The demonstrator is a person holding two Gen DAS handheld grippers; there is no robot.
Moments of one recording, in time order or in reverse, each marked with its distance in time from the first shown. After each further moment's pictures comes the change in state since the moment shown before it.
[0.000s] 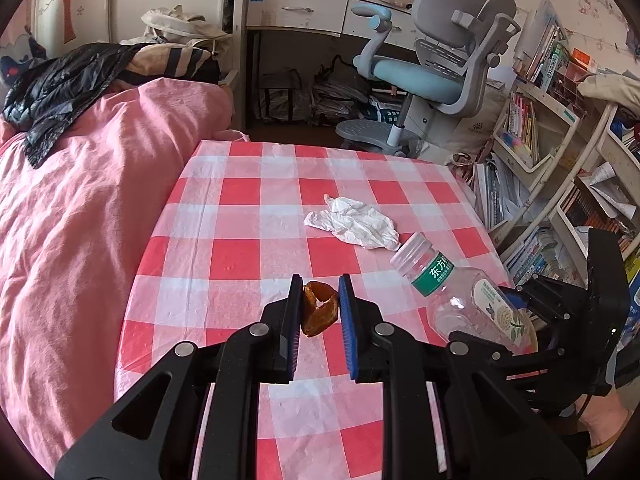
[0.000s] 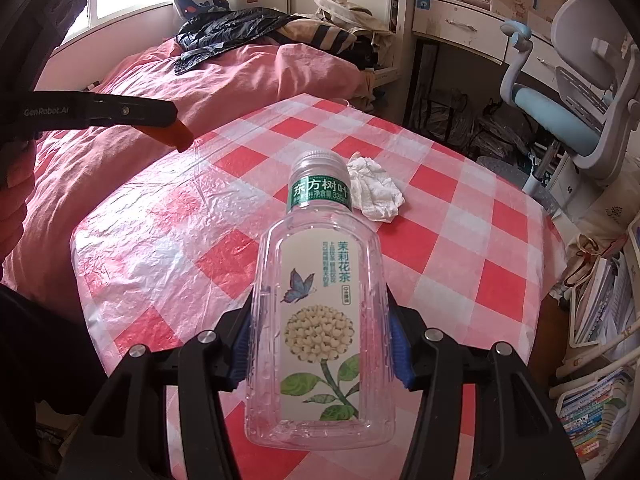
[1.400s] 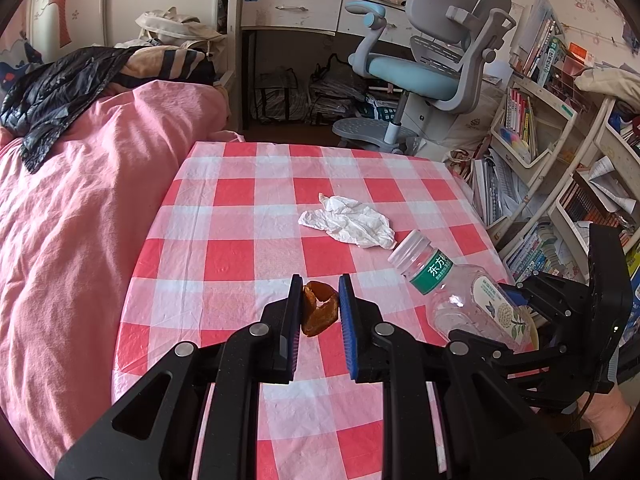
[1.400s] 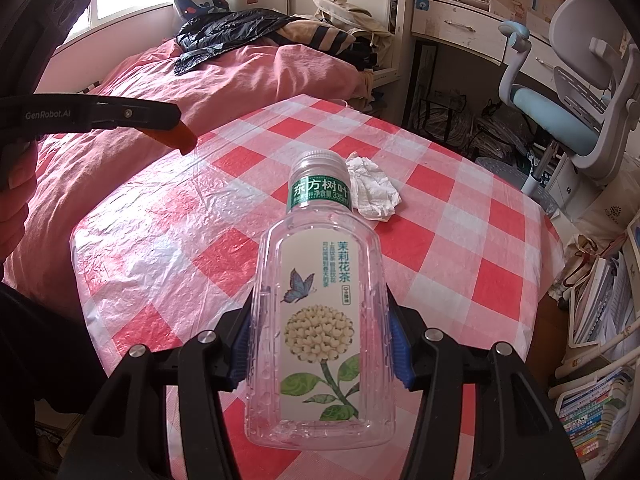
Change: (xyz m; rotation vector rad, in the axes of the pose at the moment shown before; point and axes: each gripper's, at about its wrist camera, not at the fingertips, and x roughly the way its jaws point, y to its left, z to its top) left arm 0.003 -0.005 0.000 0.009 0.003 0.002; right arm -0.003 -0.005 -0.002 0.005 -0.004 -0.001
